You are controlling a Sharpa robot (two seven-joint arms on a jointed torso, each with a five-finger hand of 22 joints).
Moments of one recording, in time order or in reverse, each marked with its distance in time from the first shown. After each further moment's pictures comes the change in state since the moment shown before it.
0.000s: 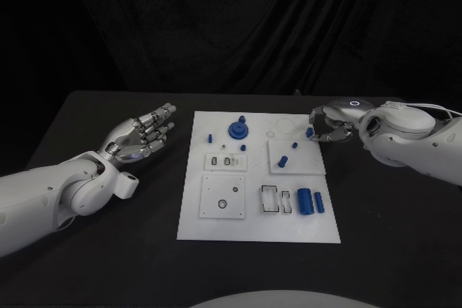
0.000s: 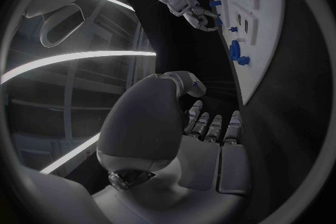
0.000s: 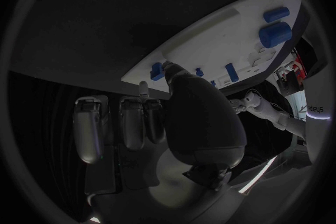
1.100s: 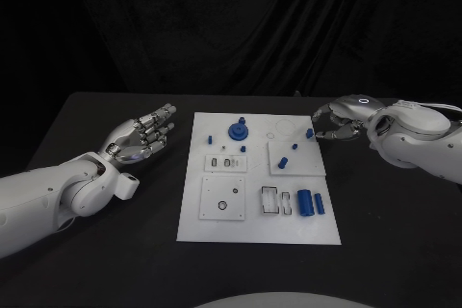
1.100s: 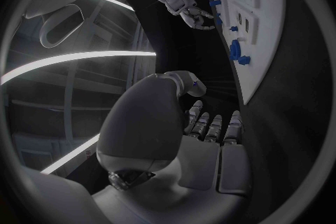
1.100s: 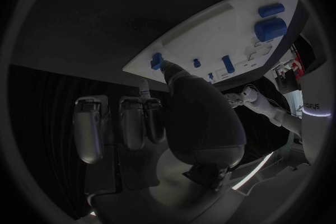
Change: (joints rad) left arm 0.003 0.001 0.000 0.003 0.000 -0.006 0.000; left_hand 0.004 -0.004 0.000 0.000 0.004 0.000 0.000 0.000 0.000 0.000 0.000 0.000 0.000 0.000 0.000 0.000 0.001 0.000 0.000 0.000 0.000 -0.001; right arm 0.019 -0.054 0.000 0.047 0.007 -0.046 0.020; right_hand 0.011 -0.014 0.012 -0.040 0.000 0.116 -0.005 -0.166 -0.088 0.000 0.000 0.000 0.000 0.000 0.000 0.000 0.000 0.000 0.000 0.000 0.000 0.000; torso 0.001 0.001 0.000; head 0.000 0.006
